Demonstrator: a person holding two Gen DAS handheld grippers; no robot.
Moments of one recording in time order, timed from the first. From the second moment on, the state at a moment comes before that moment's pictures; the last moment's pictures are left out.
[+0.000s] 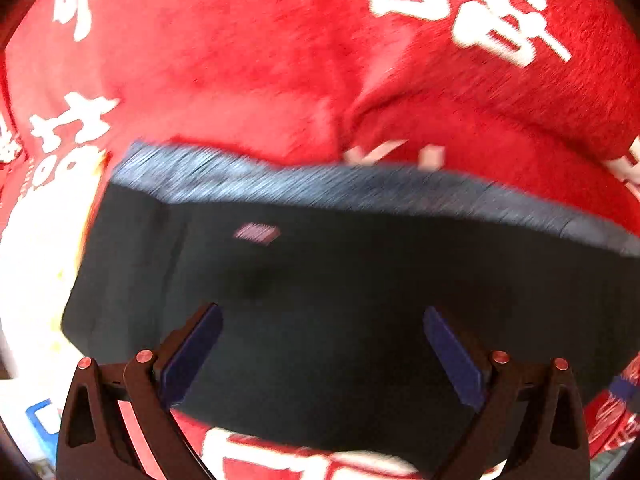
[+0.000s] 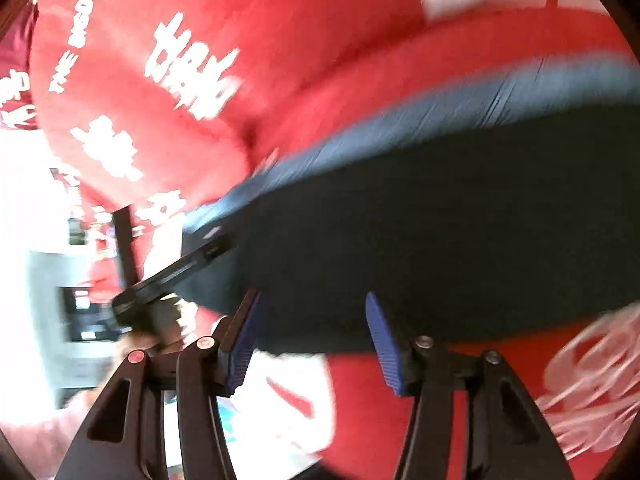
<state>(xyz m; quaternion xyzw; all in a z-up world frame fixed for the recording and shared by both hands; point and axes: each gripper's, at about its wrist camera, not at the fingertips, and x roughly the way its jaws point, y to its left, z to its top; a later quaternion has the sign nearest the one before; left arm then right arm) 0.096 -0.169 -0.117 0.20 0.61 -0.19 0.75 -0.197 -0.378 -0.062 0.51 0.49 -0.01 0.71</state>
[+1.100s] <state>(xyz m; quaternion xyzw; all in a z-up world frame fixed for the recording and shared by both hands) 0.078 -0.123 -0.143 0.22 0.60 -0.19 0.74 -0.182 -0.326 -0.105 0.60 0.43 -0.06 0.67</state>
